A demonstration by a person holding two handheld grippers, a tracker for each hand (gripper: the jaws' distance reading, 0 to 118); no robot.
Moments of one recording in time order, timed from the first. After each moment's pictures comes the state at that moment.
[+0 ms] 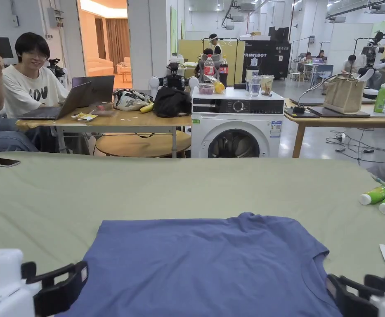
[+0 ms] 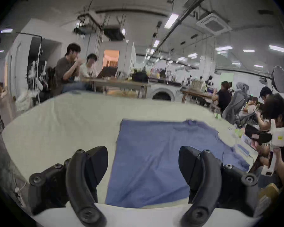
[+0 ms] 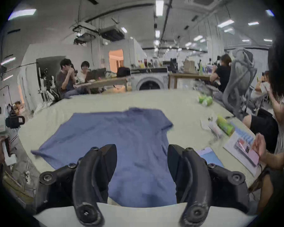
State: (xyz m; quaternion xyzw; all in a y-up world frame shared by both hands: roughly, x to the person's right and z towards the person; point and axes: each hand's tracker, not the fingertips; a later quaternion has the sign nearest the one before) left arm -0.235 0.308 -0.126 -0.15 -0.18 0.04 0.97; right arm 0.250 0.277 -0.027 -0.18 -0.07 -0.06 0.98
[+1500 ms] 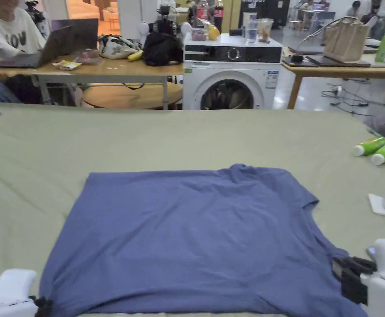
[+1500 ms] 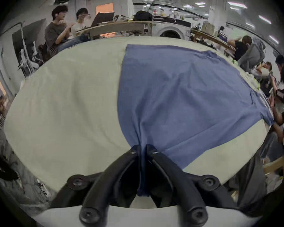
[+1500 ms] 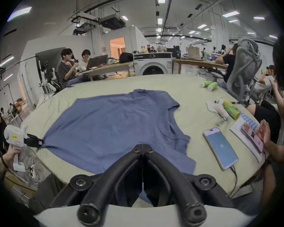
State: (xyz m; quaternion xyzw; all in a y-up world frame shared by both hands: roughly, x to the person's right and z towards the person) left arm -0.250 0.171 -0.169 -0.43 -0.14 -0.08 0.89; right arm 0.266 0.242 -0.003 -0.28 -0.07 -0.07 0.95
